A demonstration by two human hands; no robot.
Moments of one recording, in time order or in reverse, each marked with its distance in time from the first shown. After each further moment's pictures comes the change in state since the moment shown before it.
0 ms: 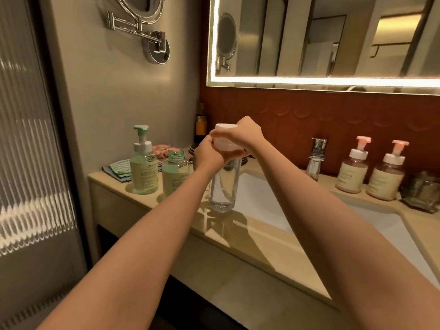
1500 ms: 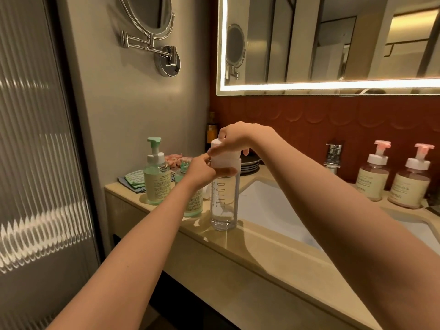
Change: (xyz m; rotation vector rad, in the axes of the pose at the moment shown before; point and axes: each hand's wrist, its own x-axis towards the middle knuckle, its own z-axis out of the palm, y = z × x) left_hand 0.008 -0.023 -0.048 0.010 -0.294 -0.047; right_hand -0.003 -0.046 -0.007 -0.649 -0.390 -0.303
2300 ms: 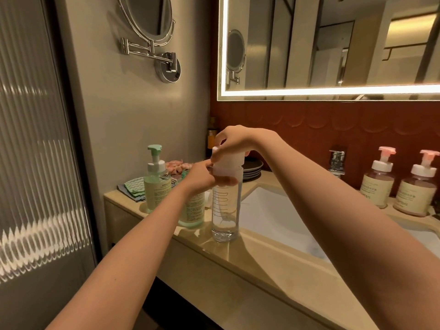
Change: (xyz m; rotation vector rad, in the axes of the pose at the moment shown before) left_hand 0.003 0.009 -0.013 0.065 -0.121 0.007; right_hand 0.017 0.003 -0.006 0.073 -0.019 -0.085
